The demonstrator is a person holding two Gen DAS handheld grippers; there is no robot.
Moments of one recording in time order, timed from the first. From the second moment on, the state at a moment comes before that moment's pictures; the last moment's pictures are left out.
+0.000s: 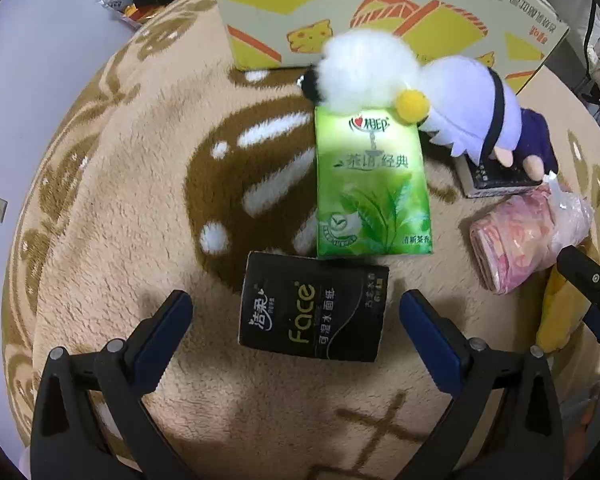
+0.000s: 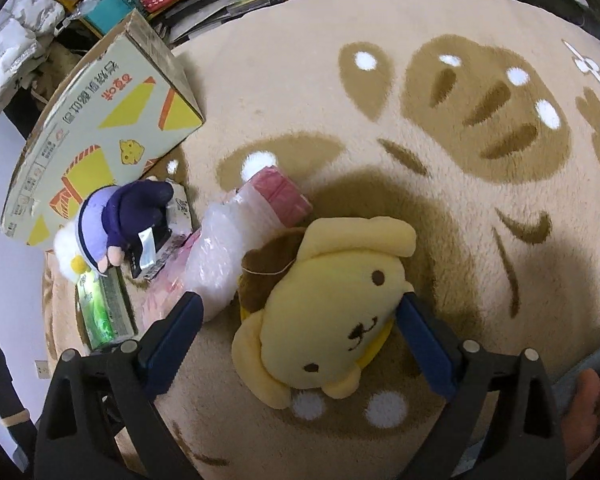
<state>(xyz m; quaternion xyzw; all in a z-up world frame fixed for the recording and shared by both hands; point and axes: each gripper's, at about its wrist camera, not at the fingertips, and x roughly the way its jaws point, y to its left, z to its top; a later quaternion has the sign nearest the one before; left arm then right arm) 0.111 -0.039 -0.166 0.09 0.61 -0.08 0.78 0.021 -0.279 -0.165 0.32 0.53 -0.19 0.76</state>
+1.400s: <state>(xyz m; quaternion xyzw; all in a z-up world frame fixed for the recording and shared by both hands) 0.105 -0.041 -0.164 0.10 0.61 -0.08 0.78 0.023 -0.273 -0.157 0.34 0.52 -0.16 0.76</state>
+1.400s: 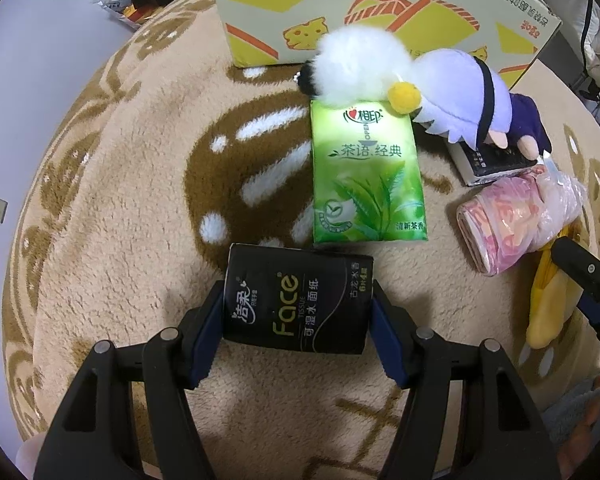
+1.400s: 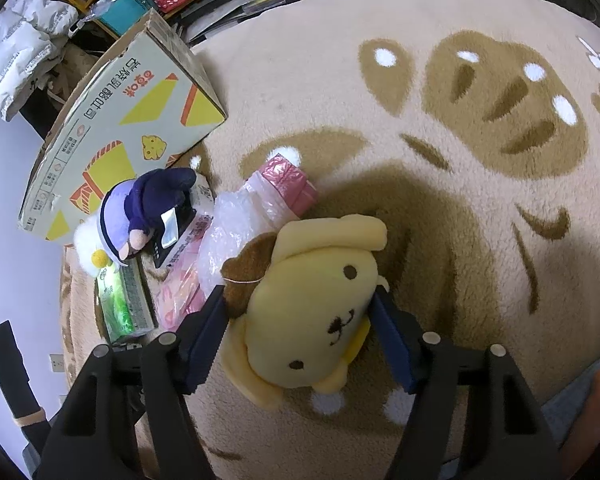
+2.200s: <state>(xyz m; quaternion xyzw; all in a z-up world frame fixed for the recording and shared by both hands) 0.097 -0.038 -0.151 0.09 0.59 -0.07 0.80 0.013 -0.272 -0.139 0.37 0.49 -0.14 0.77</state>
